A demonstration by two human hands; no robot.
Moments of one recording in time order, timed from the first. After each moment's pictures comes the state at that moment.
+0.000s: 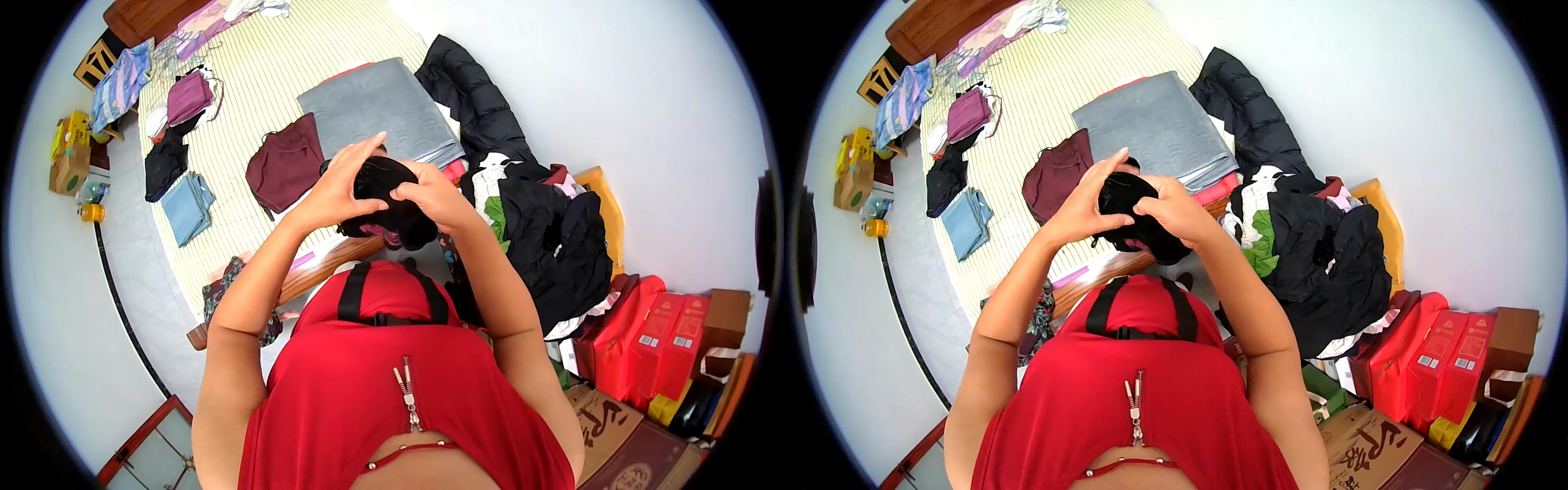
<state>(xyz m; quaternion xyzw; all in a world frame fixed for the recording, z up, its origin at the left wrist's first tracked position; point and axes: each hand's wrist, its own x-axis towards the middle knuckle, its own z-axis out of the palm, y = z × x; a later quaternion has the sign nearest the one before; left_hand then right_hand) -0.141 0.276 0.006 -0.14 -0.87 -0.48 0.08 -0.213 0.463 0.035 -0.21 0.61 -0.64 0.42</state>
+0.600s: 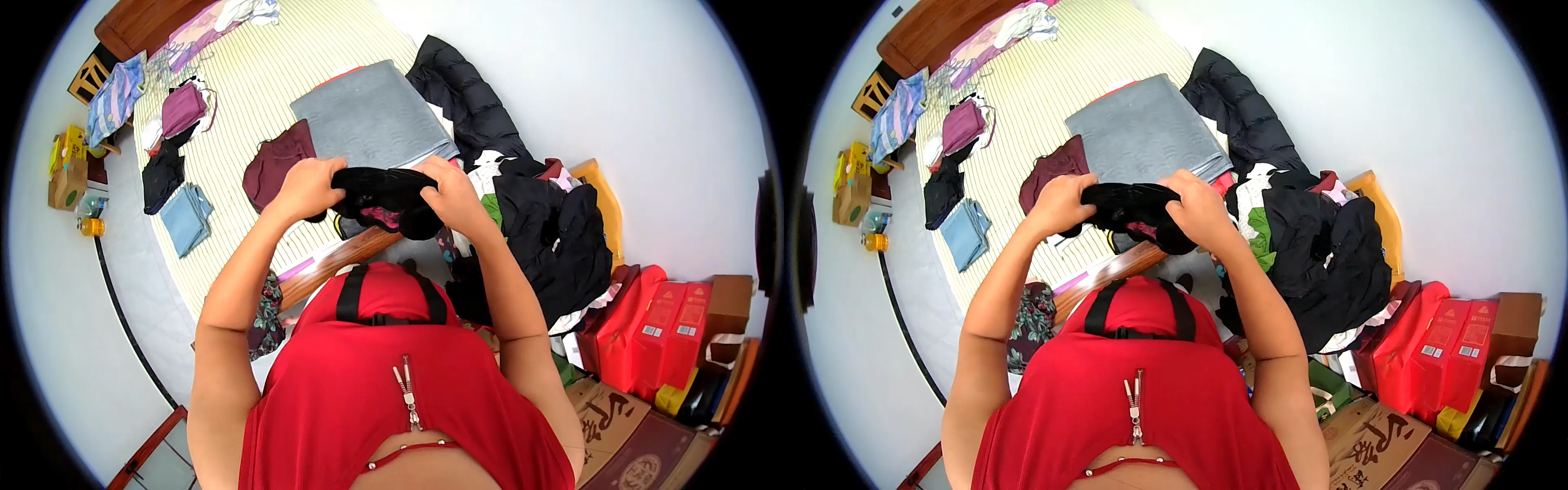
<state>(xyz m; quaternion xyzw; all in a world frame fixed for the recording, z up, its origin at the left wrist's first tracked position) -0.151 0.248 0.004 -0.04 -0.96 -0.26 -0.04 -0.225 0.505 0.026 -0.37 0.83 -0.40 0.11</state>
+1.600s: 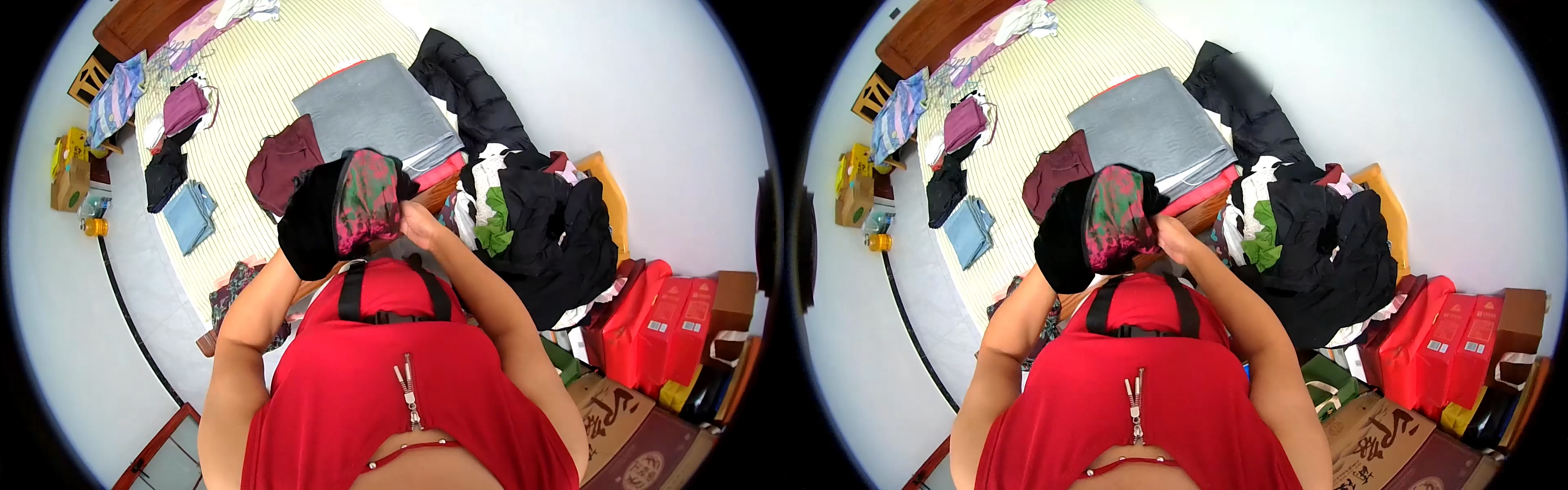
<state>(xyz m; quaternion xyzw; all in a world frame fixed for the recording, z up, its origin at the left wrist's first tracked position) -0.091 0.278 -0.039 0.06 -0.10 -0.99 -0.13 -0.187 0.481 -0.138 0.04 0.49 -0.69 0.53</state>
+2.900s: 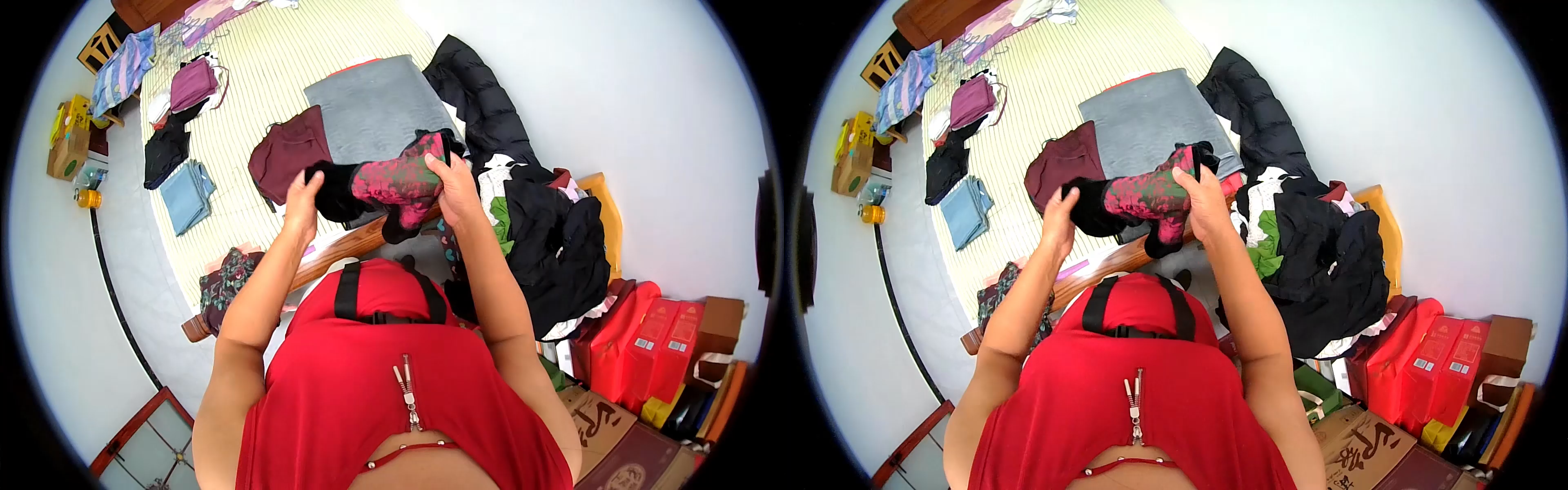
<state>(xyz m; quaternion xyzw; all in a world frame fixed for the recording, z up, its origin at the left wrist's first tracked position) -0.089 0.244 -0.092 0.27 -0.45 -0.84 0.11 -0.219 0.463 -0.017 -0.05 0.53 -0.80 0.29</state>
